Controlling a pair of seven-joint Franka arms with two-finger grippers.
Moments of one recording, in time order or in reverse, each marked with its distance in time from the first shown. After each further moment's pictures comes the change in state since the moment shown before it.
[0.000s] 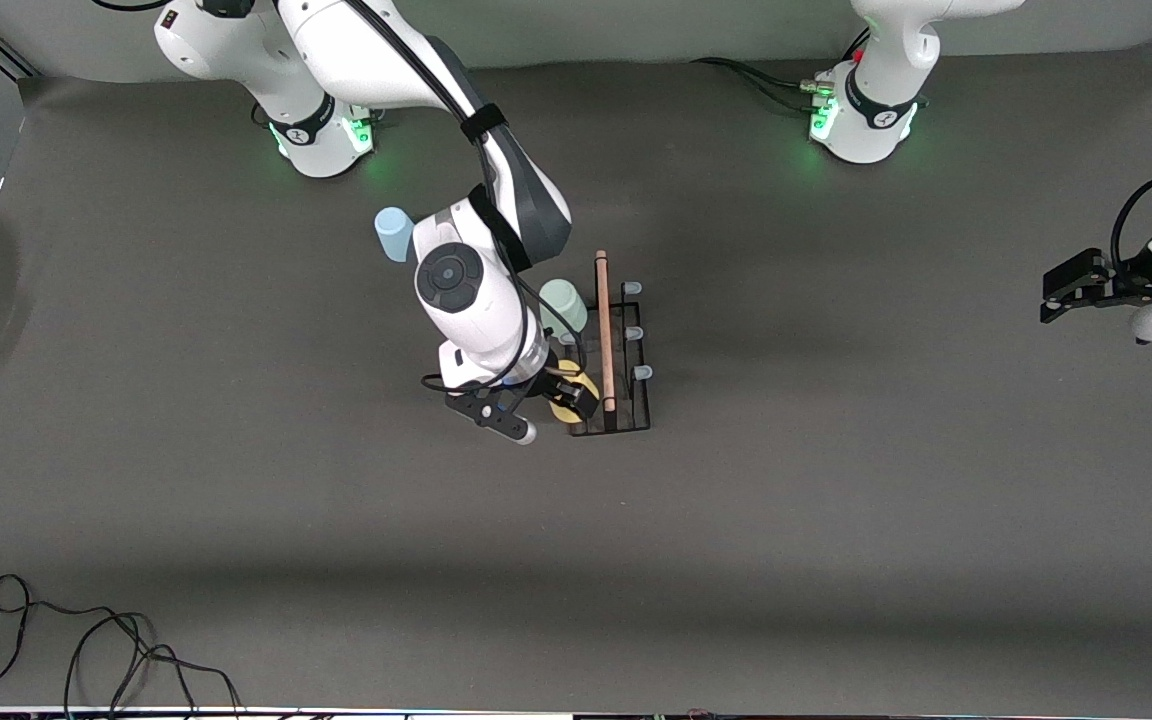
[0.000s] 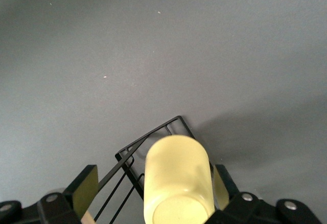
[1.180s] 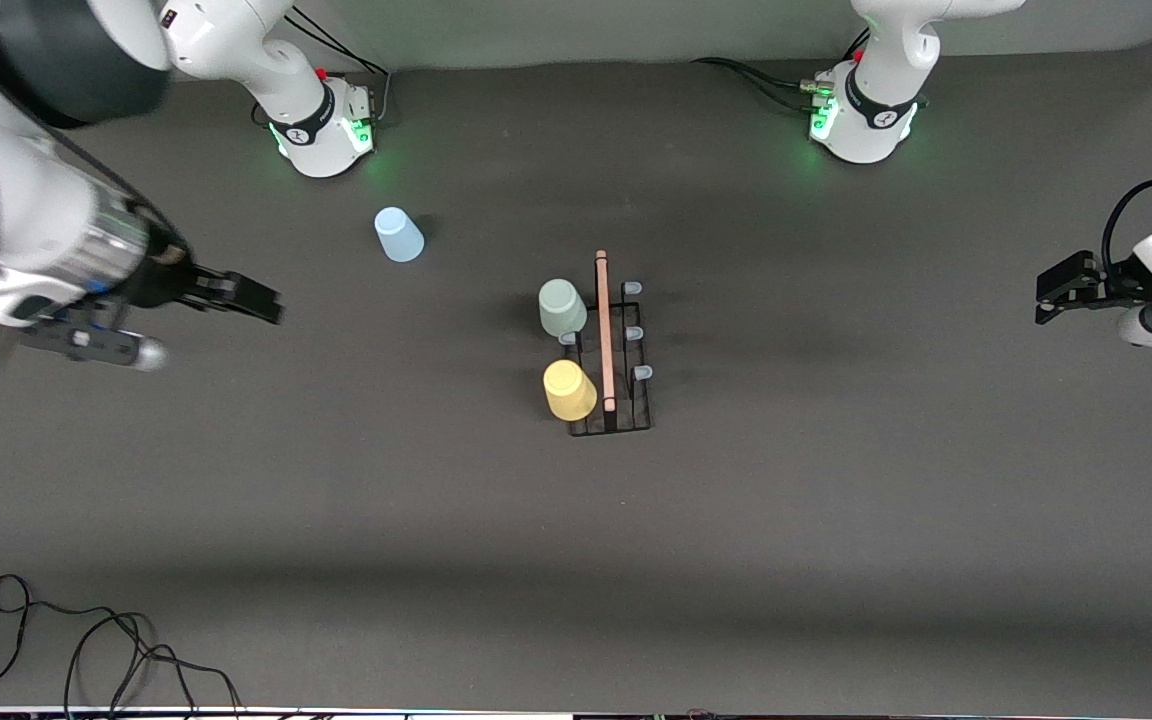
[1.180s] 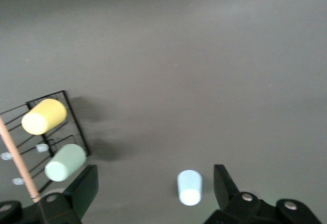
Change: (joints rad) left arm -0.016 0.005 0.000 -0.001 0.028 0.000 0.000; right arm -0.013 -0.502 -0.437 0.021 -0.306 -0.755 -0.558
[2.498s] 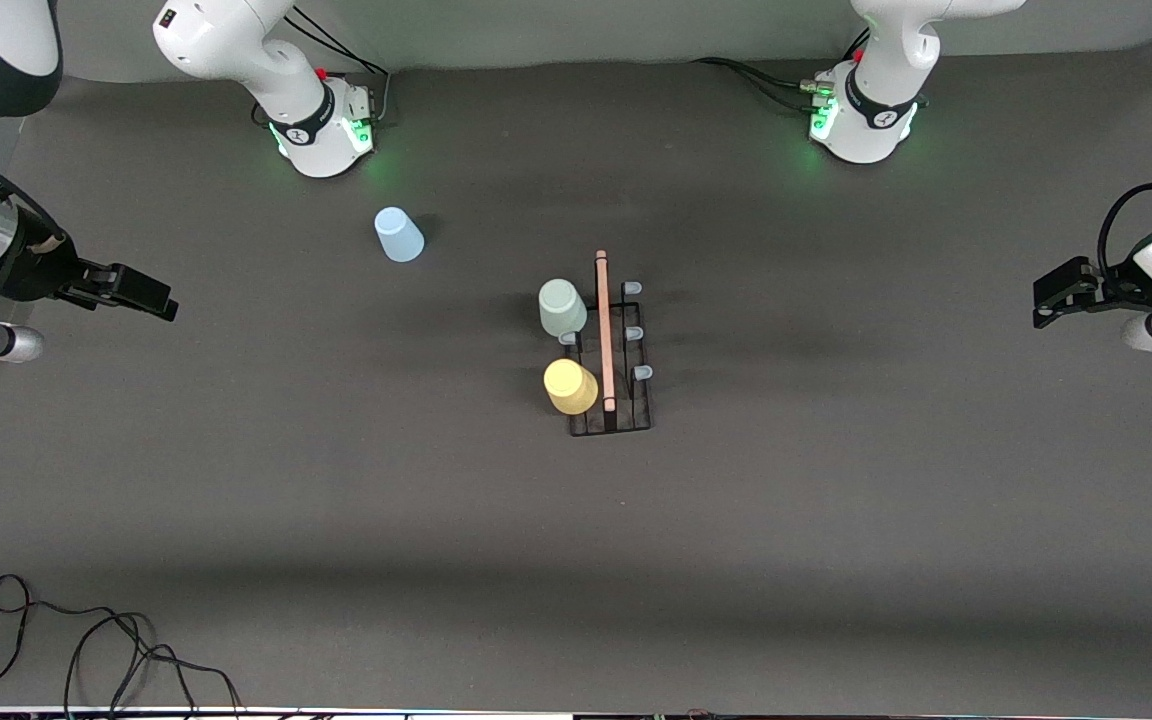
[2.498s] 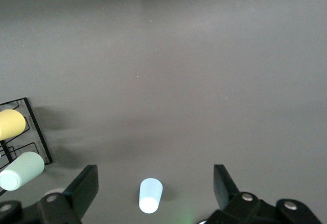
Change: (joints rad) left arm -0.004 0.000 0.000 0.000 0.002 0.002 -0.103; right arm -0.086 -0.028 -0.010 -0.014 -0.082 -0.005 -0.117
